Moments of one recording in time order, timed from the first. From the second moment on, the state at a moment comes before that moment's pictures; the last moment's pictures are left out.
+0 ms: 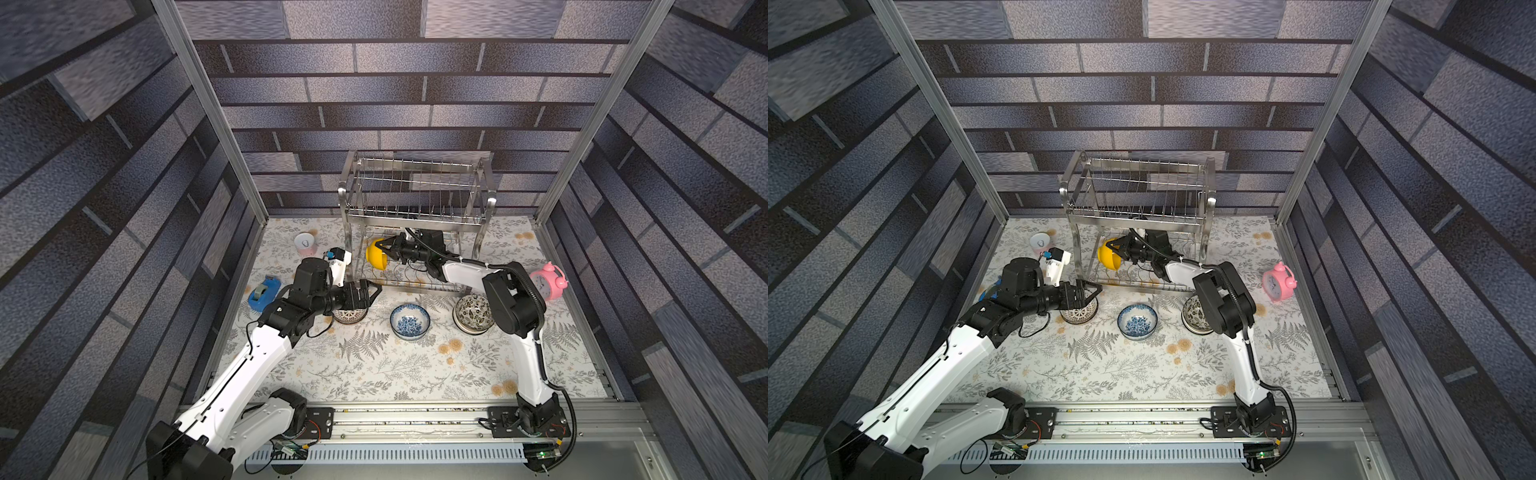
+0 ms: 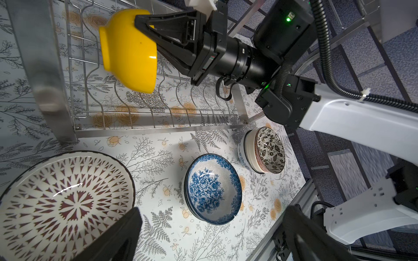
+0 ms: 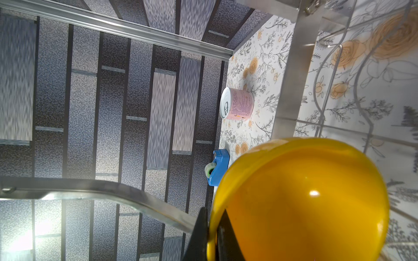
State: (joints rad) left arm -0.39 0.99 0.87 -0.46 0.44 -0.48; right arm 0.54 2.23 1.54 0.49 -0.70 1.22
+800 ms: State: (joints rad) left arm -0.39 0.96 0.85 -0.47 0.41 -0.48; right arm 0.50 2.53 1.93 0.59 -0.75 1.41
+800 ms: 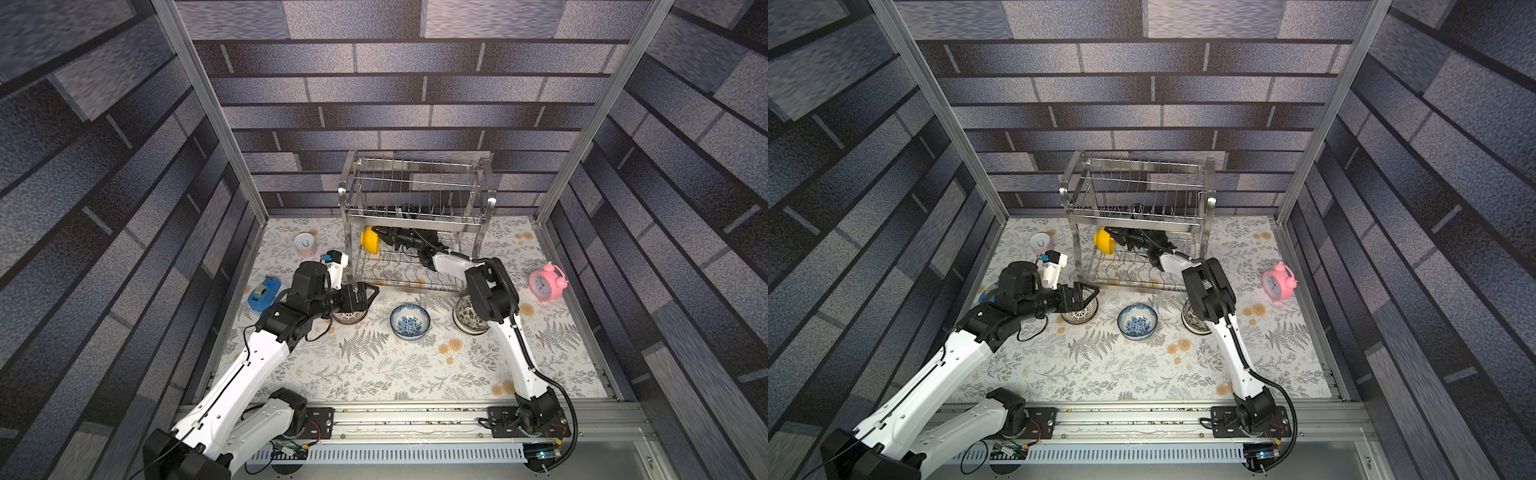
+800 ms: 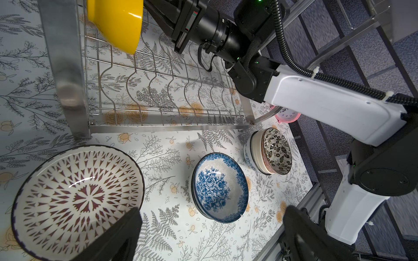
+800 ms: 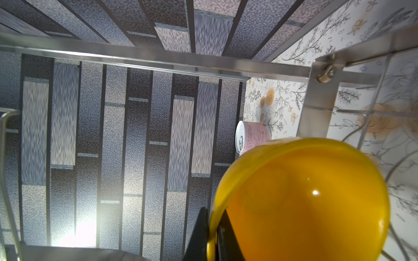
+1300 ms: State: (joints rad) left arm -0.39 0.96 0.85 -0.47 0.39 -0.47; right arm 0.48 2.62 2.06 0.57 -0.75 1.45
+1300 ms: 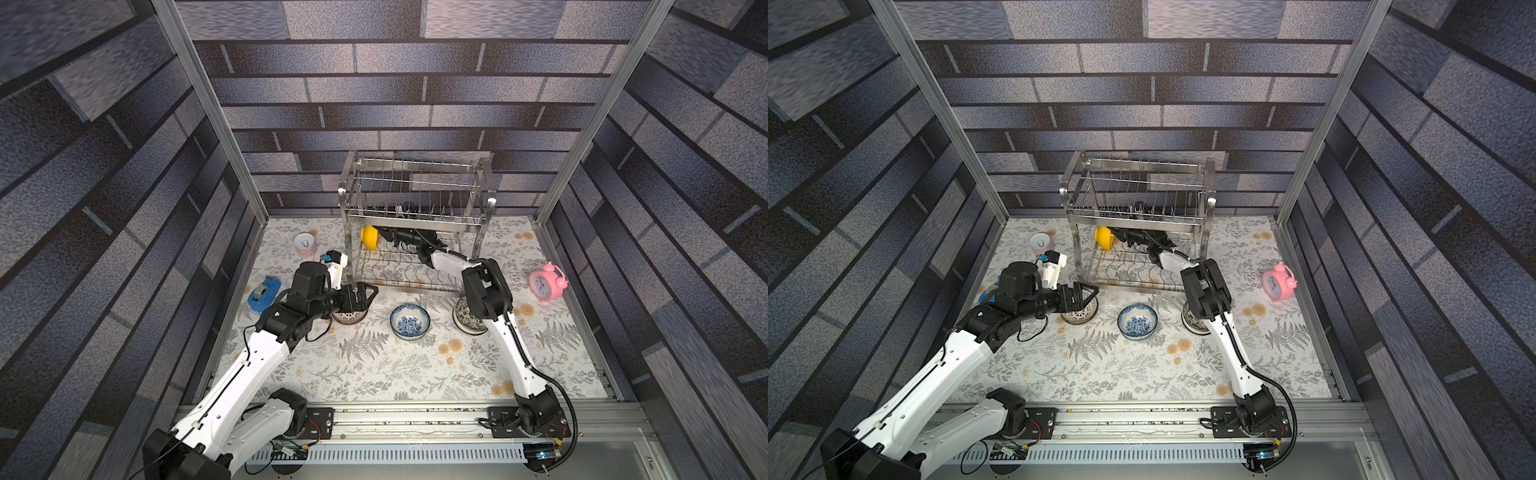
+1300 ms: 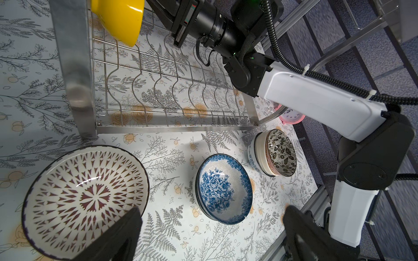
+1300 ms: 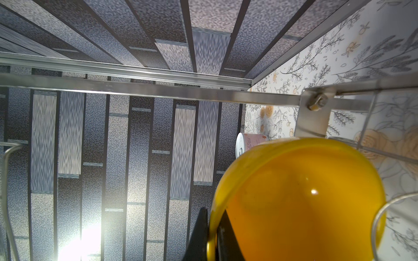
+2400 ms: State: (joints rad) left arm -0.30 0.97 0.85 -0.47 0.37 -0.45; right arm 0.48 2.19 1.48 0.52 -0.72 1.23
